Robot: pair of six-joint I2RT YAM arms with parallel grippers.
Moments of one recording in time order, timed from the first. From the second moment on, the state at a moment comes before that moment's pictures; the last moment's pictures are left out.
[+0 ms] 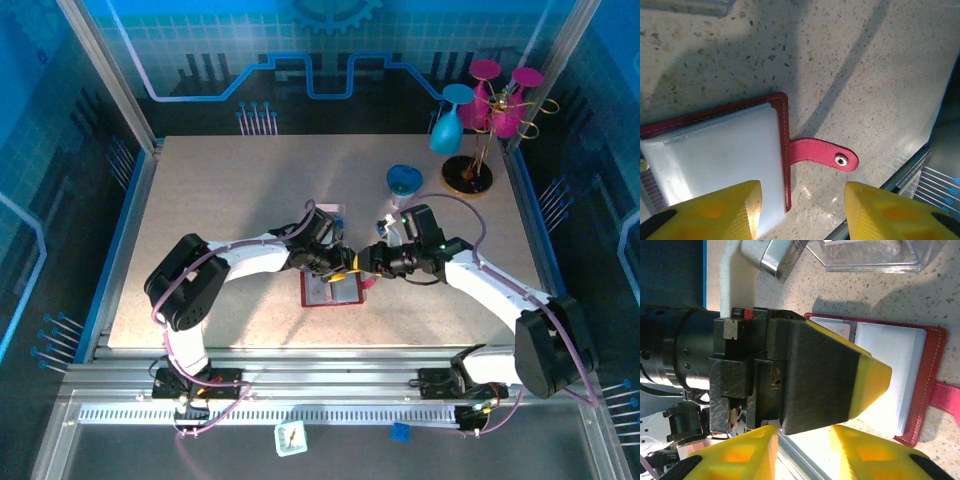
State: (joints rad) left arm -0.68 1.84 1.08 -0.18 0.49 -0.98; right arm 0.41 1.31 0.78 -0.38 -0.67 0.60
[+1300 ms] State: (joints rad) left arm -0.62 1.64 0.85 -0.28 0.37 -0.95; right arm 0.57 1.59 0.86 -0.20 -0.75 0.64
